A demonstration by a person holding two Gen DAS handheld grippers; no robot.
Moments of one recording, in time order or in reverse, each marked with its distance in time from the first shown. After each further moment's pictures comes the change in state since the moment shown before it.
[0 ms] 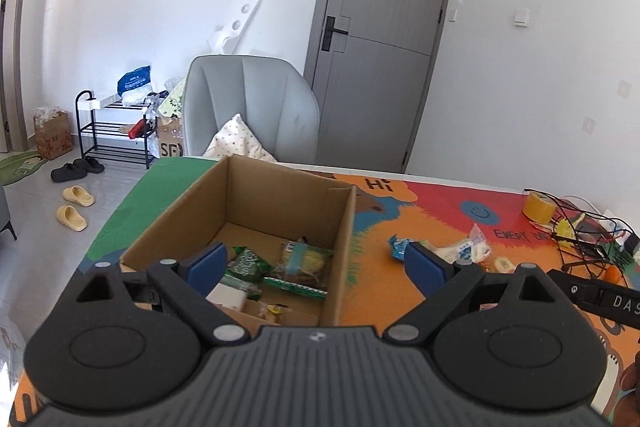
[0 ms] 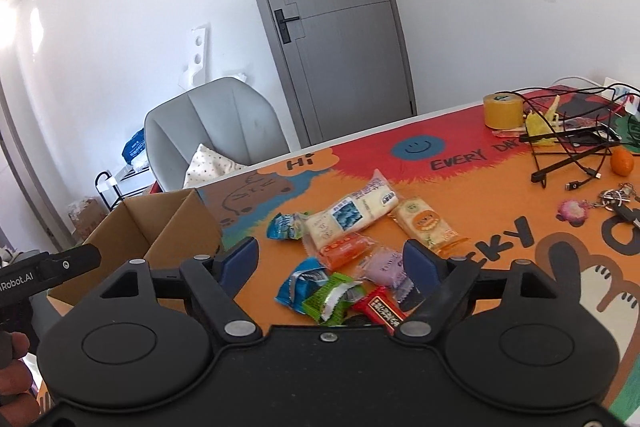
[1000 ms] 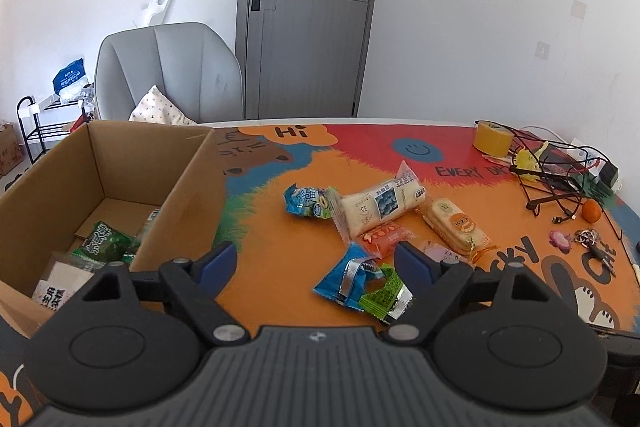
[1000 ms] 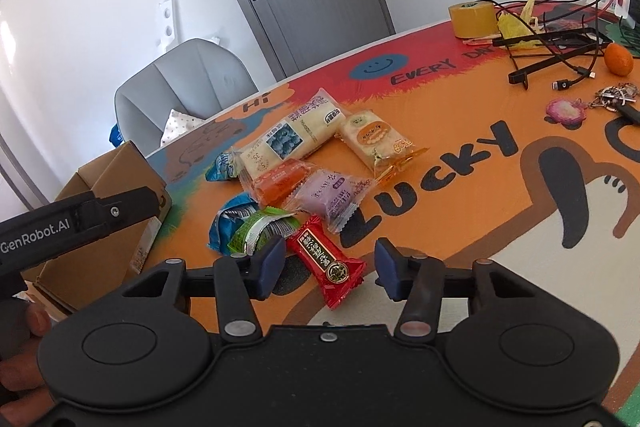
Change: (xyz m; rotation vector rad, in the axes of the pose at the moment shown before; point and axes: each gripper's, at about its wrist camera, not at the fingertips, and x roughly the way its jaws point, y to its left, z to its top) left arm 0.069 -0.092 -0.033 0.140 0.125 -0.104; right arm 0.050 -0.061 -0.042 0.121 0.151 0.019
